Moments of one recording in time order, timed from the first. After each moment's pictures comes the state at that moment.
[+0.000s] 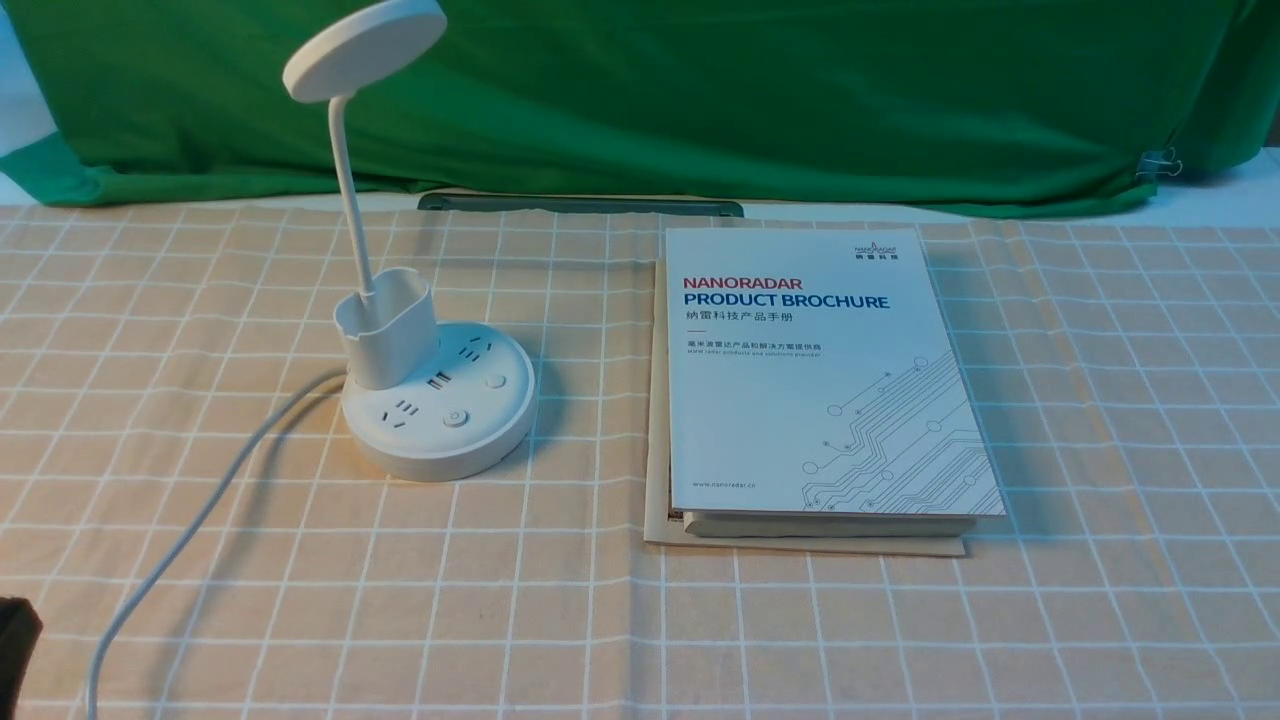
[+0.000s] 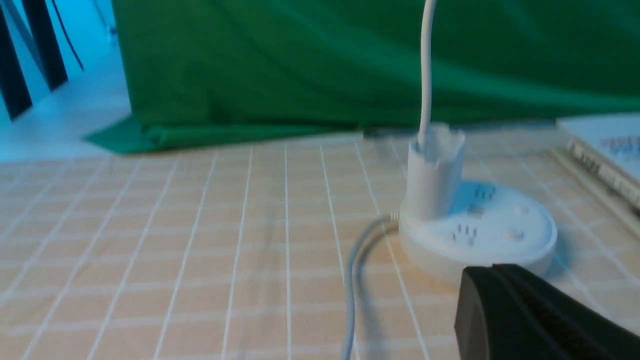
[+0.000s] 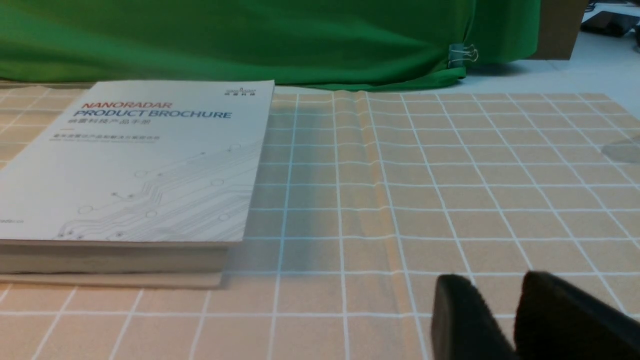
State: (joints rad) right arm 0.01 0.00 0.01 0.07 0.23 -0.05; left arm -0.09 0.00 0.00 -0.03 0.10 0.06
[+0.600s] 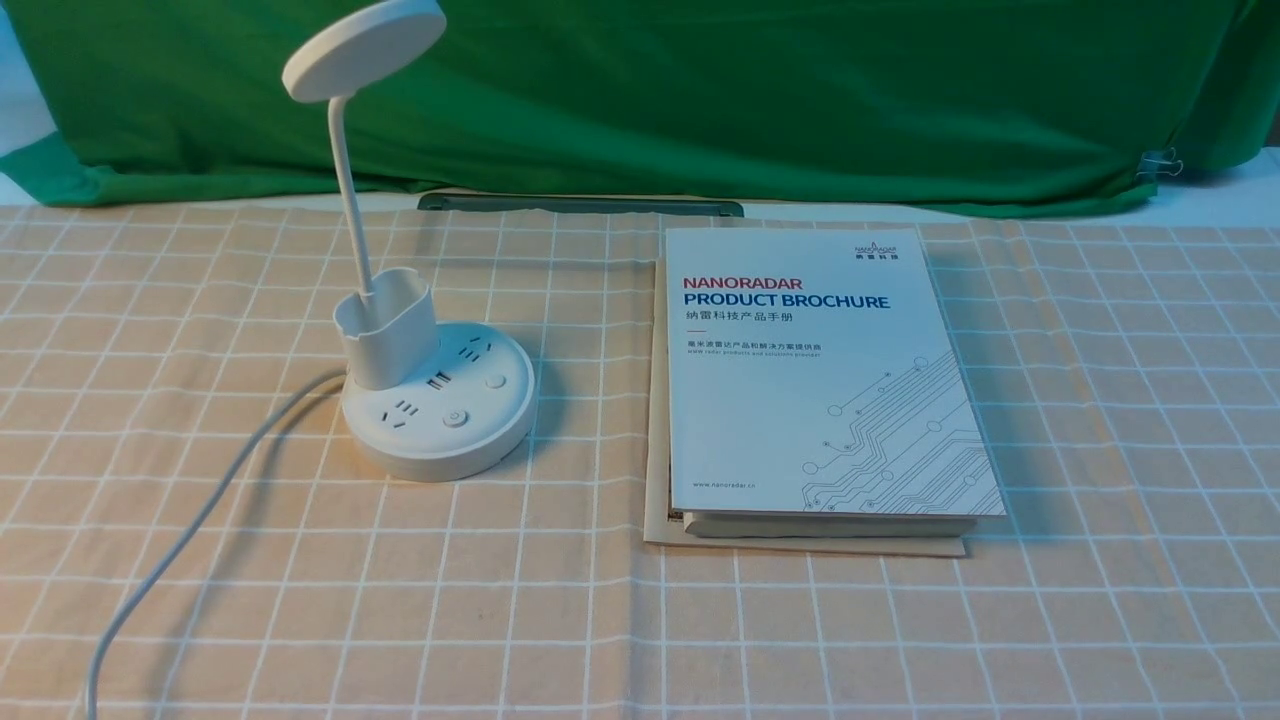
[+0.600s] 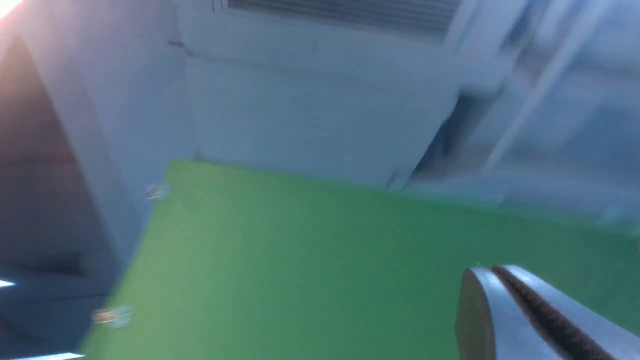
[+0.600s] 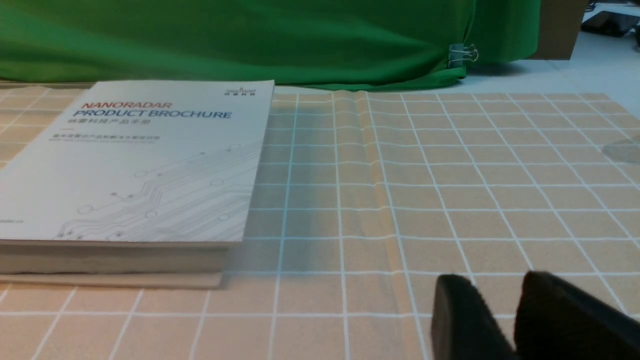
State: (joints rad) right arm 0.01 0.00 0.01 0.07 0.23 -0.05; left arm -0.09 -0.01 -0.09 0.00 -0.79 -0.15
